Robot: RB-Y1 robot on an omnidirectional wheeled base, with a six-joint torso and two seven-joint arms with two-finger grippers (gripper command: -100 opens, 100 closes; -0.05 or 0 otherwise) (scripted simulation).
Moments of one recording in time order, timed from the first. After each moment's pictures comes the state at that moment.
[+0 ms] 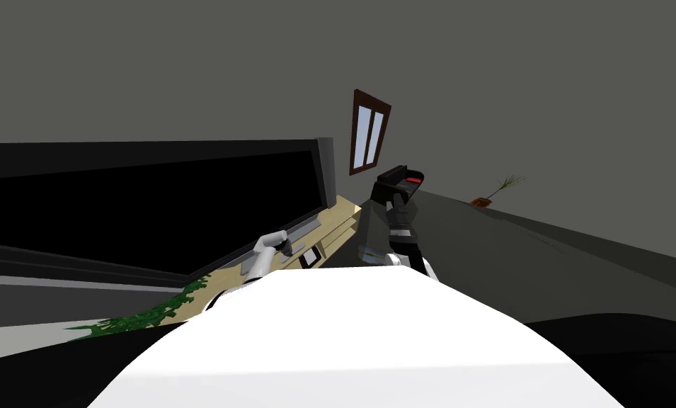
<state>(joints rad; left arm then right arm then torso) -0.22 0.29 0.33 -1.12 0.17 1.25 0.22 0.50 -0.04 0.04 -2.21 0.02 -0.39 0.10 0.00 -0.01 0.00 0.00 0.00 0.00</state>
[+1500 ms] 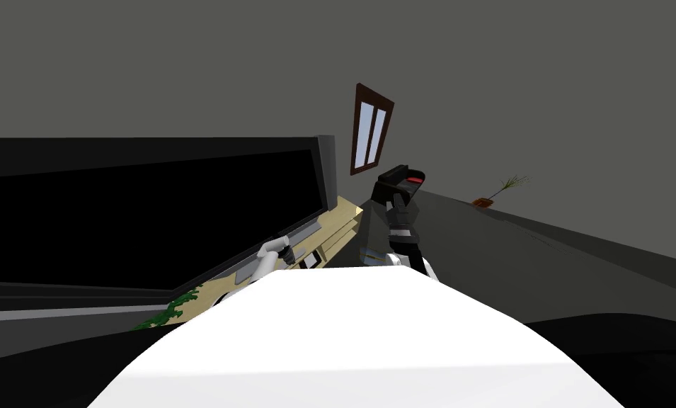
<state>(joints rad) -0.21 0.25 0.37 -0.98 0.16 1.27 0.25 0.50 -0.04 0.04 -2.21 0.02 -0.39 0.10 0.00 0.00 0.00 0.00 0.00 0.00</state>
